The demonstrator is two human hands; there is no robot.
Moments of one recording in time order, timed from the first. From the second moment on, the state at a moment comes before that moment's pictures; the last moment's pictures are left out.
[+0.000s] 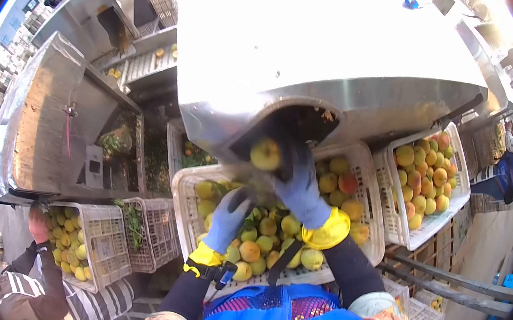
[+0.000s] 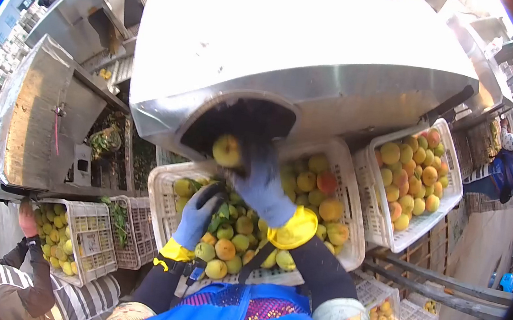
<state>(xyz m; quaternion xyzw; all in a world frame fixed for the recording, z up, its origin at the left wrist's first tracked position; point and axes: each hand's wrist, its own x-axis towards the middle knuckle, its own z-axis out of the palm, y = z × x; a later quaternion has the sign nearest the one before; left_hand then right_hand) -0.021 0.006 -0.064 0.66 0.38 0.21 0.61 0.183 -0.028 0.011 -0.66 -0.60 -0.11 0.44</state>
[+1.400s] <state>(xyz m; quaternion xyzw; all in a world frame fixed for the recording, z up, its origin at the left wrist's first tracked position) -0.012 0.030 -0.032 0.74 0.30 0.32 0.51 0.137 -0.082 0.036 -0.69 -0.53 0.07 0.49</state>
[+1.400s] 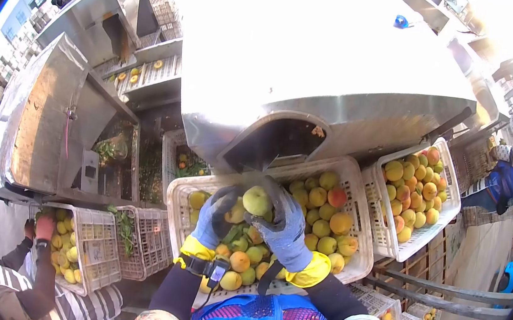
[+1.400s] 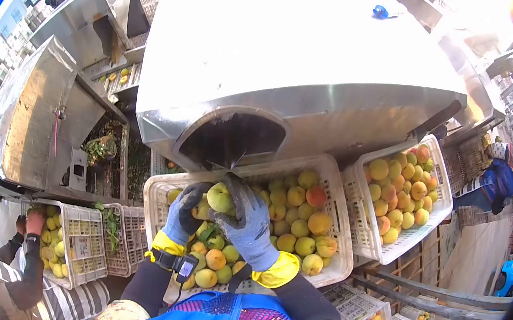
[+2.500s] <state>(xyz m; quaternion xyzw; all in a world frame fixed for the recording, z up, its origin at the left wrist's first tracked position) 0.005 -0.026 -0.092 0.83 0.31 0.06 0.45 0.197 0.017 -0.053 -0.77 -0.55 -0.25 0.19</state>
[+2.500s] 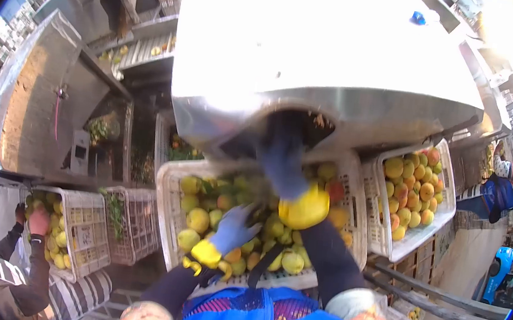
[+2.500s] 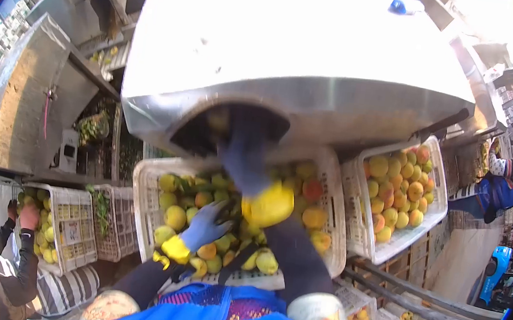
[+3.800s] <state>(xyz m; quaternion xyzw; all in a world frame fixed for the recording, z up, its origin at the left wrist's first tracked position) -0.001 0.002 -0.035 0.13 0.12 0.32 0.93 0.161 -0.057 0.023 -0.64 -0.53 0.08 0.54</state>
